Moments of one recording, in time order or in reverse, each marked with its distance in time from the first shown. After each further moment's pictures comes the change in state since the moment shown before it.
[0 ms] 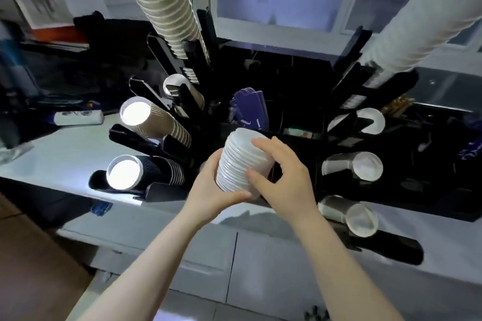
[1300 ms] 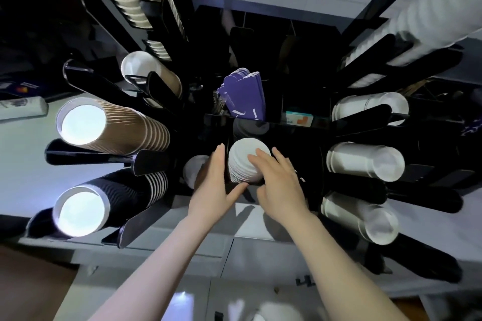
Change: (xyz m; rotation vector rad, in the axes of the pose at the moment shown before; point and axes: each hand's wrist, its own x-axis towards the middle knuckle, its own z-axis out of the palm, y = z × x) left_hand 0.061 -0.101 0.021 0.476 -0.082 -0.004; right_hand 0.026 0.099 0.051 -0.563 -0.285 0.219
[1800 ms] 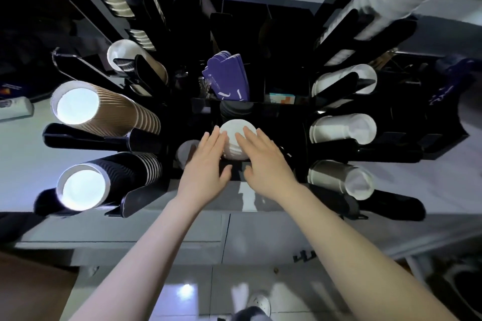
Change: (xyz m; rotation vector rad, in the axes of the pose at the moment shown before) left_hand -0.015 0.028 -0.029 0.214 -0.127 0.148; right_hand -0.017 -0.019 -0.014 -0.075 -0.127 0.005
